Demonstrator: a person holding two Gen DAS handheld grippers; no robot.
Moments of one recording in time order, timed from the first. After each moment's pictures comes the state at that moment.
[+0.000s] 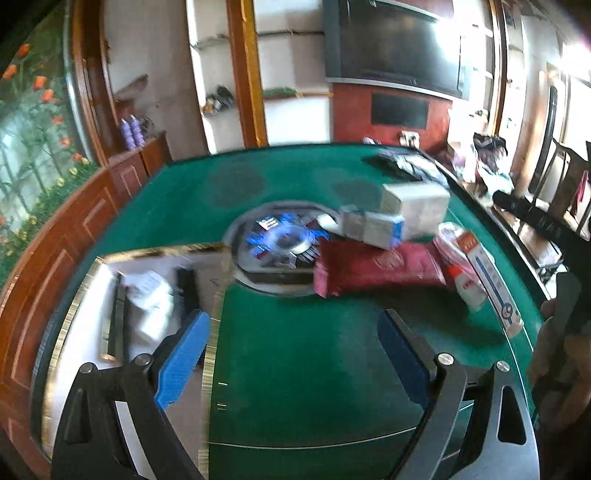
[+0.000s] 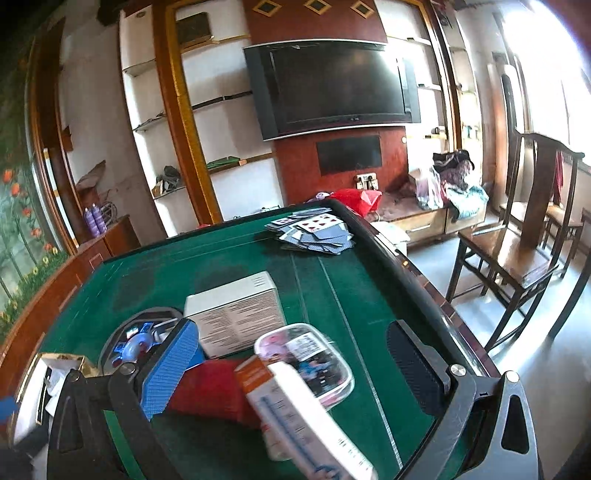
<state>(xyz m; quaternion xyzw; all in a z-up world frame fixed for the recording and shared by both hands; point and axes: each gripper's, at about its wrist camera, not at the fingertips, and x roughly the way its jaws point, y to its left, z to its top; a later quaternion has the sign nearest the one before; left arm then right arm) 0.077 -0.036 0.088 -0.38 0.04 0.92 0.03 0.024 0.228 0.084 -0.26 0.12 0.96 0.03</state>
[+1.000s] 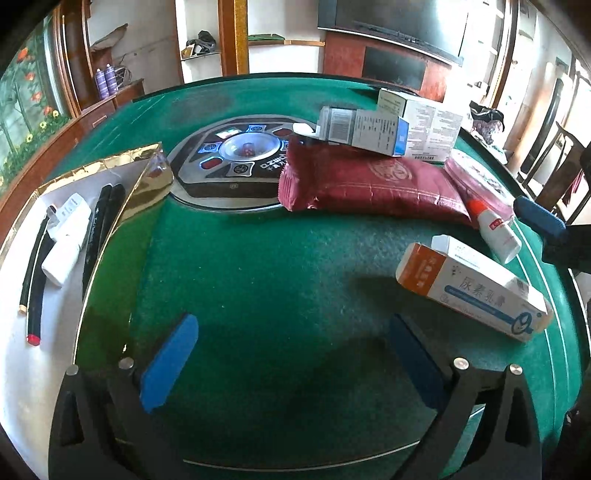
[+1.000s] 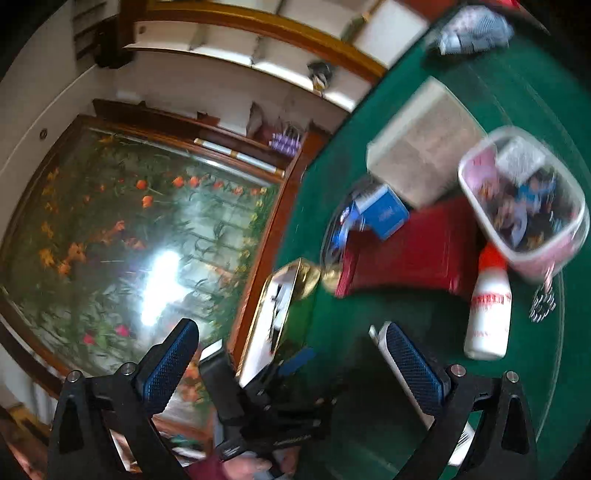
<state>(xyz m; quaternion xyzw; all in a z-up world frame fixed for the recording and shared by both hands) 0.056 -0.026 0.001 -0.46 0.01 0.89 0.05 0.010 0.221 0.026 -0.40 0.38 0.74 -0.40</state>
